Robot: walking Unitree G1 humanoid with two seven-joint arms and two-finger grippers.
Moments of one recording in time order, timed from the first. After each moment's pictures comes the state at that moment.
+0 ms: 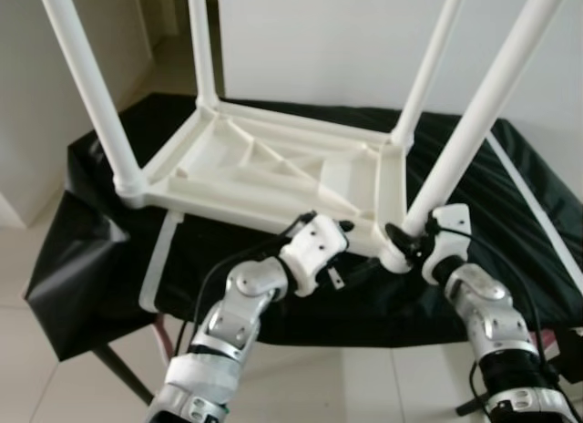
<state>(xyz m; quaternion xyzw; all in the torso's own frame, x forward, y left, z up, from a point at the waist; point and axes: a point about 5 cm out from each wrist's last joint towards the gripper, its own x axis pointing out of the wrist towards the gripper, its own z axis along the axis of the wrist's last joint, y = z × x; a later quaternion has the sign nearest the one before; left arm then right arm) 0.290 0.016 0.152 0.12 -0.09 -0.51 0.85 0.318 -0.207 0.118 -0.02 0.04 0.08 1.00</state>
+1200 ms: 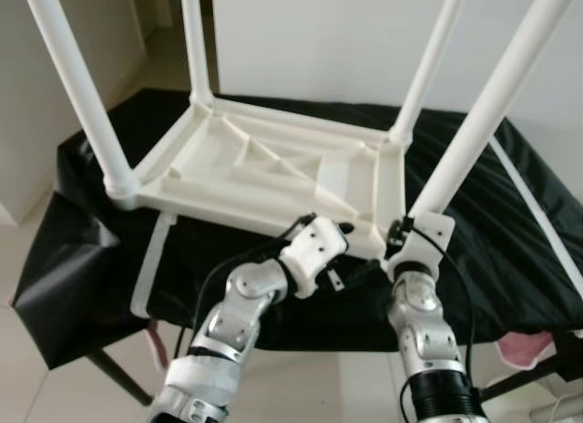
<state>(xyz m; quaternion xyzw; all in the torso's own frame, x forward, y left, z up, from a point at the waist) 0.289 0.016 0.150 0.12 -0.09 -0.51 0.85 0.305 -0.155 0.120 0.02 0.01 -0.16 0.99</state>
